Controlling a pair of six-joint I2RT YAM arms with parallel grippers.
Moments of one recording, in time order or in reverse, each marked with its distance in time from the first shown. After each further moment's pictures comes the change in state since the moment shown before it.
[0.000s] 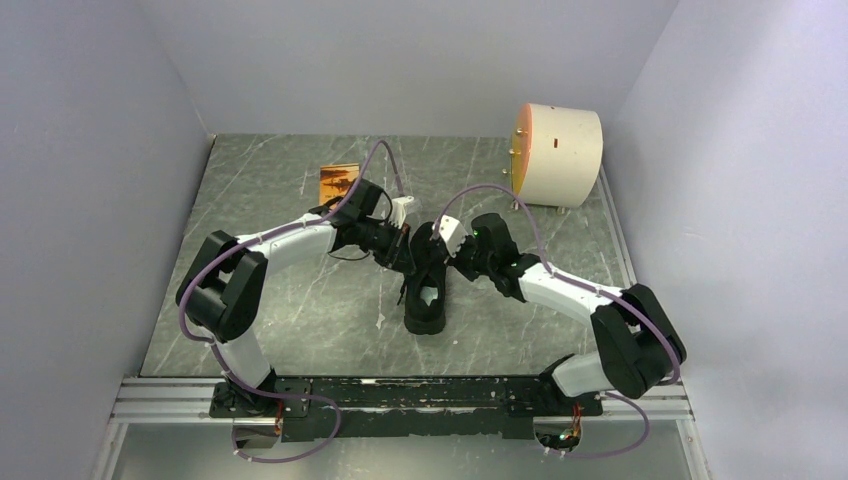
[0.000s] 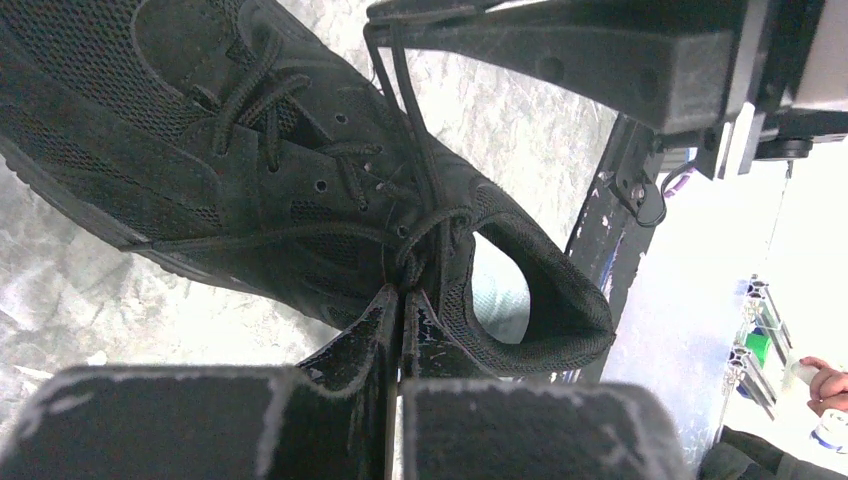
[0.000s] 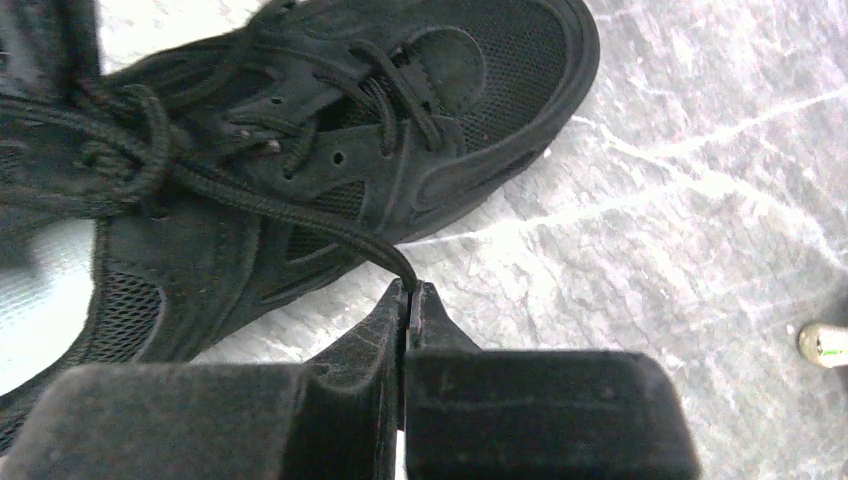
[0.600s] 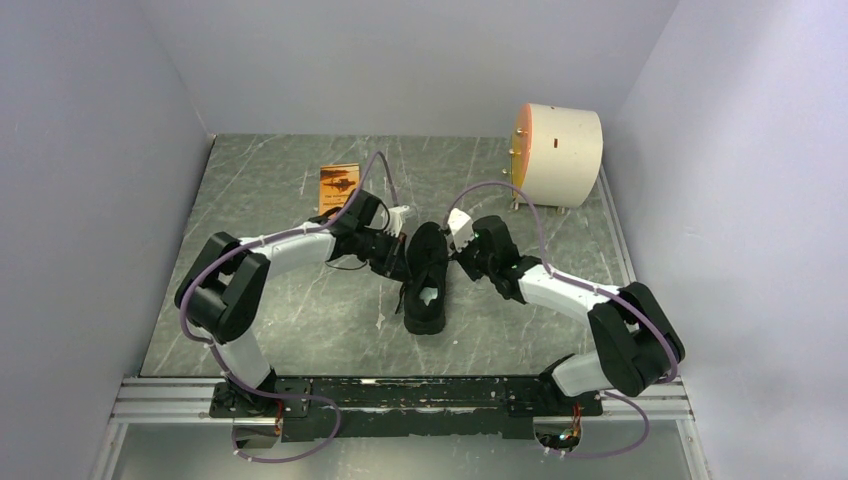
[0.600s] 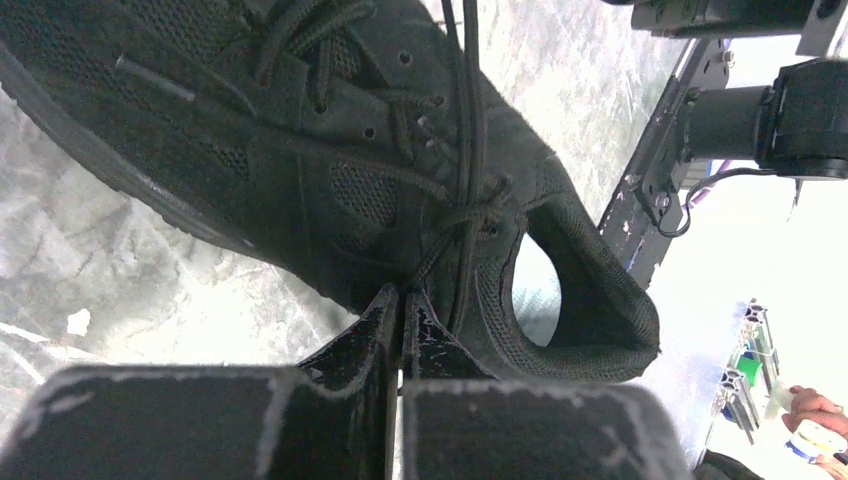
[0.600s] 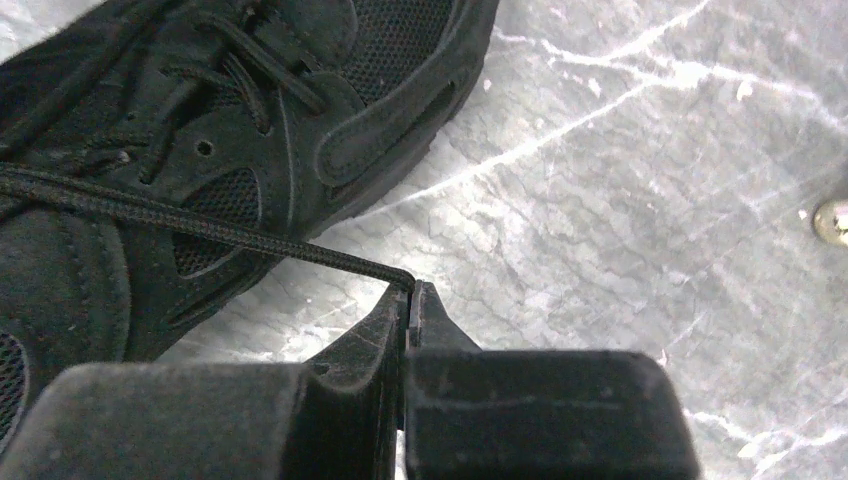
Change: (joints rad) left arm -0.003 -0.001 -0.079 0.042 -0.060 -0.064; right arm -0.007 0.016 -0.017 0.024 0.171 0.174
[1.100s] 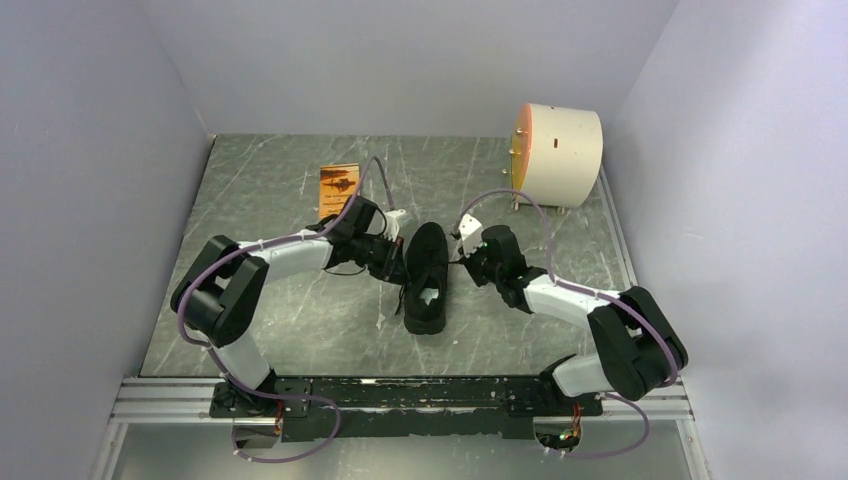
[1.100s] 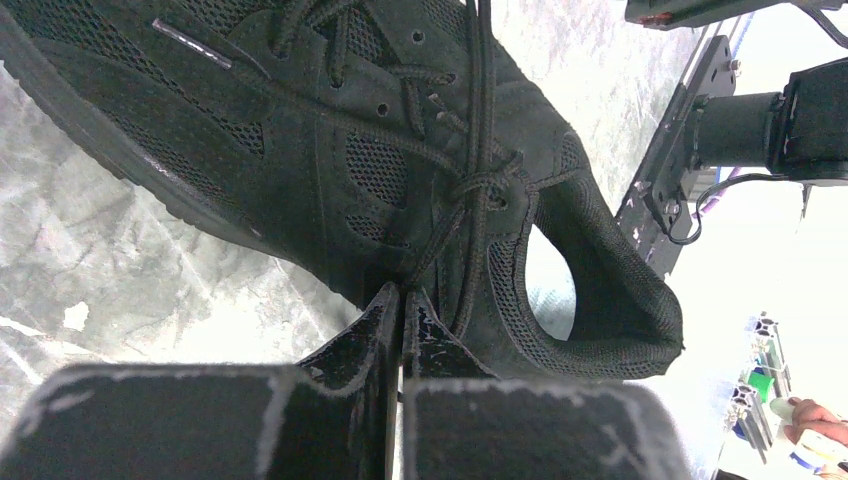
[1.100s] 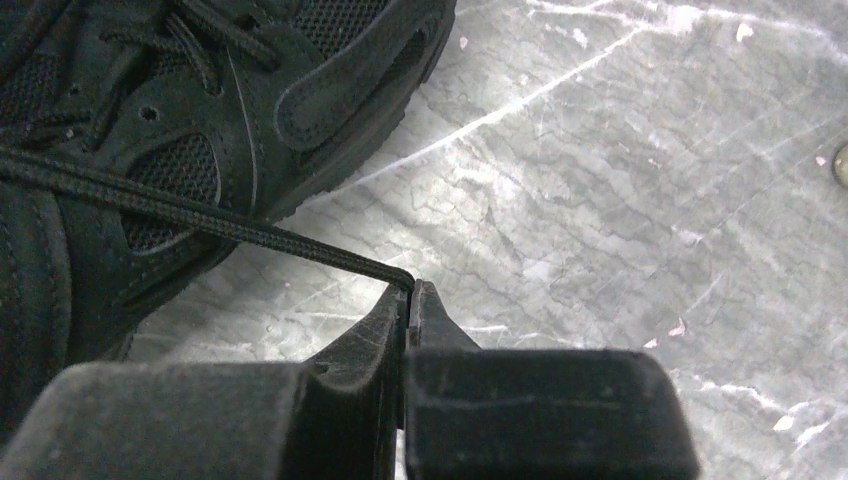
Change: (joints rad) left arm 0.000 -0.027 -0.087 0.100 -0.019 -0.030; right arm -0.034 -0.017 -0.105 0.110 0.020 0.050
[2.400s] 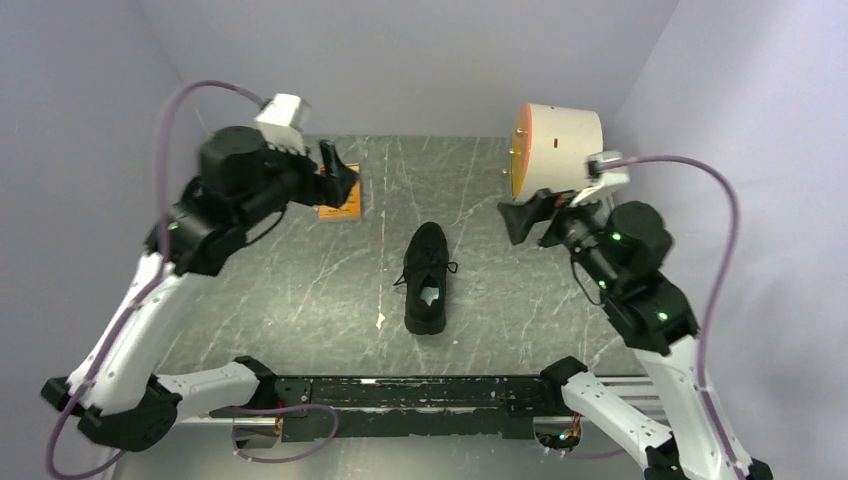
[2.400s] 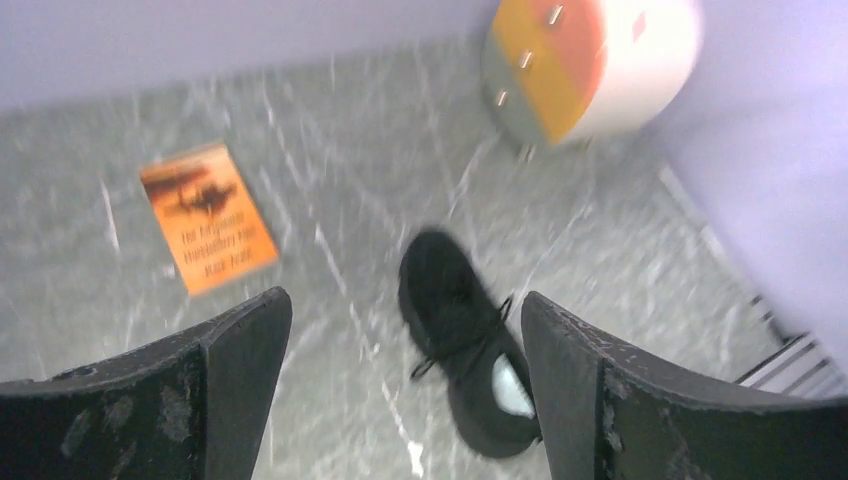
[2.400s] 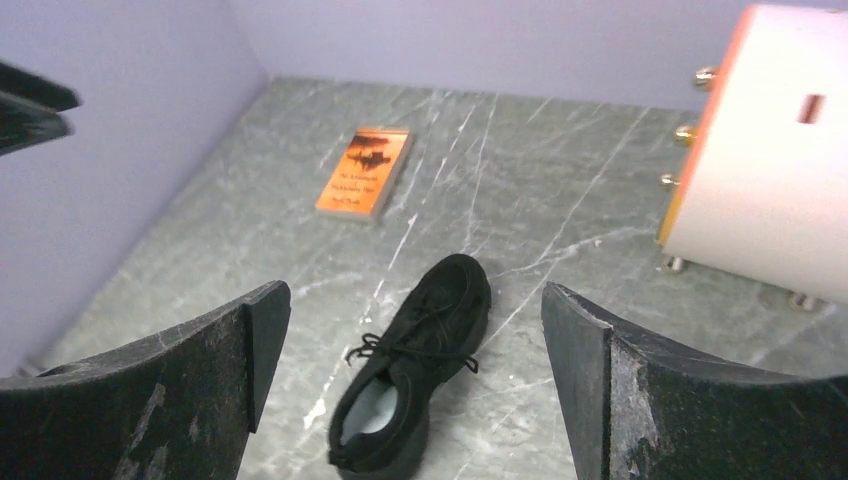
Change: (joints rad) left arm 0.004 -0.569 0.546 -0.568 -0.746 -0.063; right arm -0.057 -0.631 0.604 -0.684 -0.005 0.497
